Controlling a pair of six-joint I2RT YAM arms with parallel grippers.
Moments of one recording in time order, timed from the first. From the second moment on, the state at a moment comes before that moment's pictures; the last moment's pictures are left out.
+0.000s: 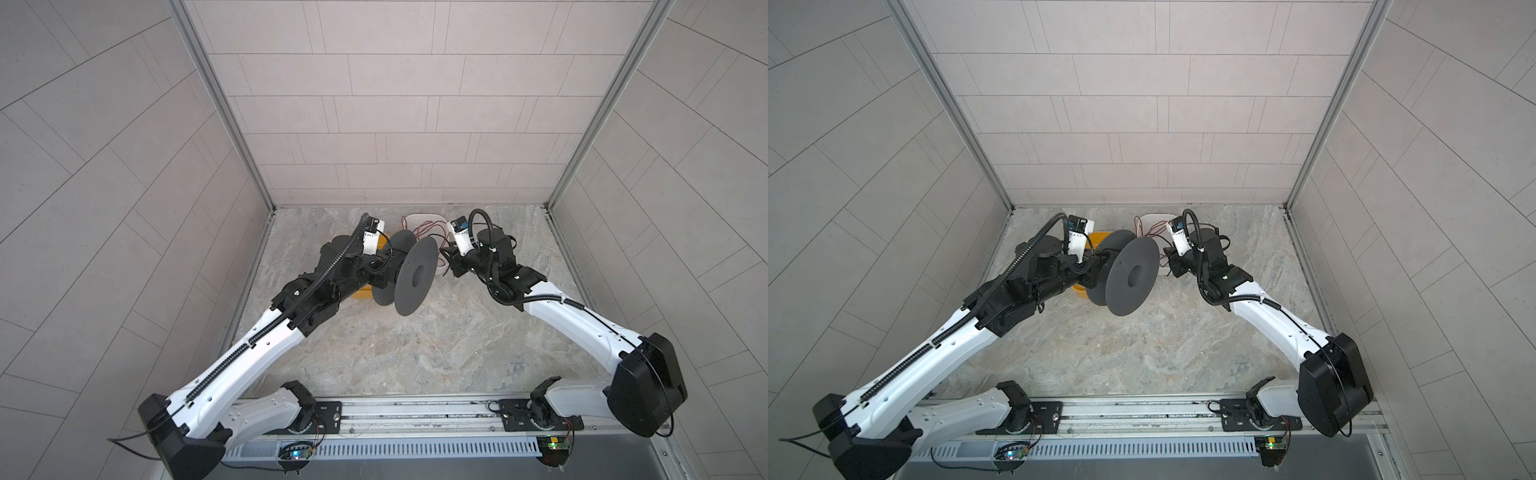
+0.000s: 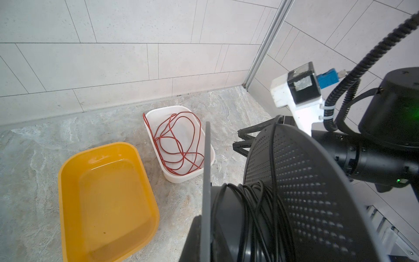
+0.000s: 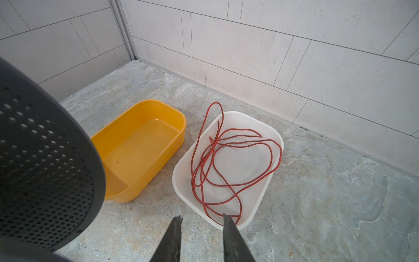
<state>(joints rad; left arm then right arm) -0.70 1.08 1.16 -0.49 -0.05 -0.28 0.47 1.31 0.97 -0.07 -0.06 -0.02</state>
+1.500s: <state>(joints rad) -0.61 1.12 1.02 -0.21 -0.20 -0.65 0.76 1.31 0.68 0.21 -0.02 0.20</state>
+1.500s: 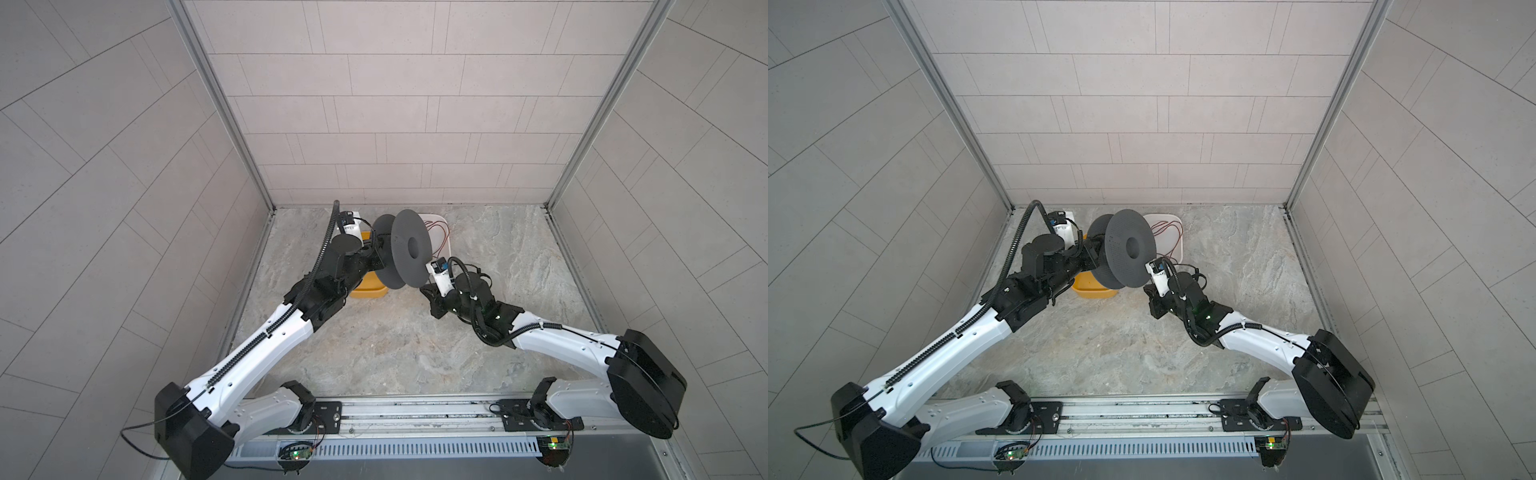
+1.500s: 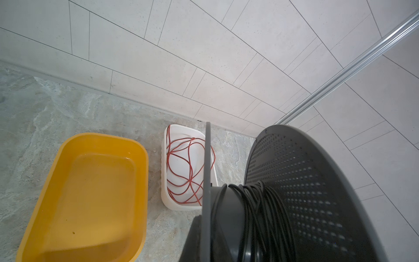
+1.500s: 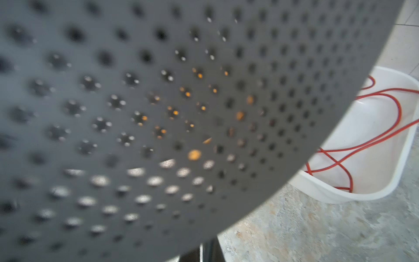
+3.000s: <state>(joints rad) -0.60 1.15 0.94 -0.08 -0.20 -0.69 0.84 1.22 0.60 0.15 0.08 0.22</state>
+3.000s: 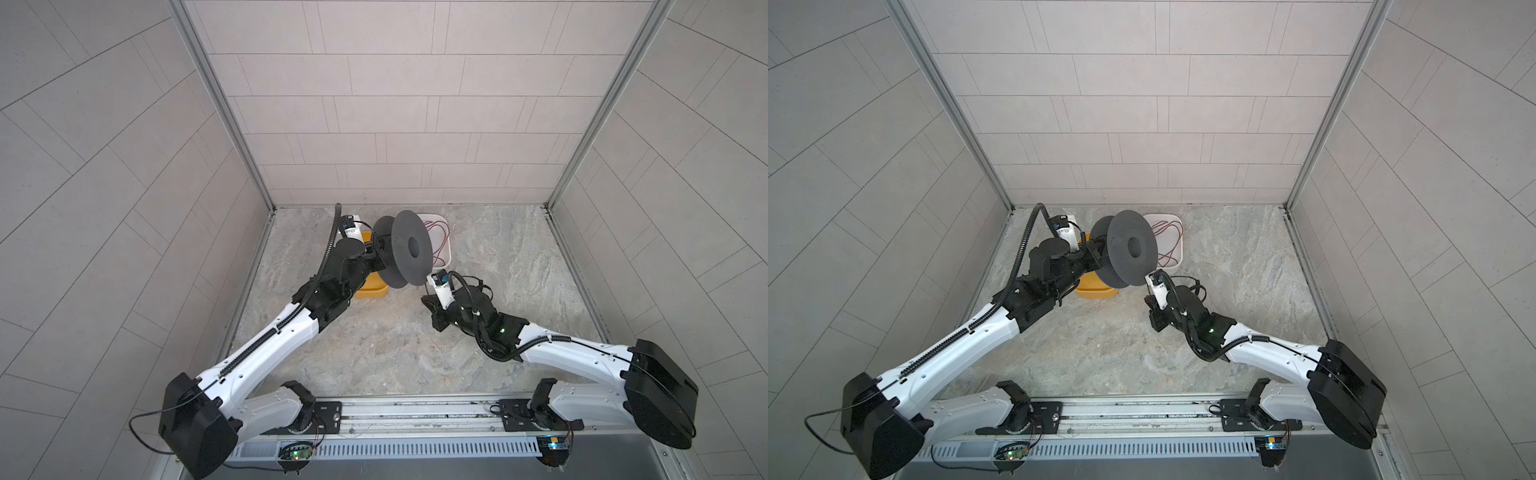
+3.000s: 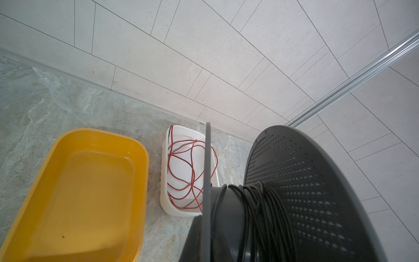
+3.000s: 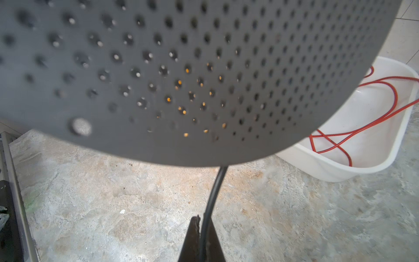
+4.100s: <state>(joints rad) -0.77 1.31 0.90 0.11 -0.26 -0.67 0.99 1.14 0.81 -0.23 0.22 0.18</state>
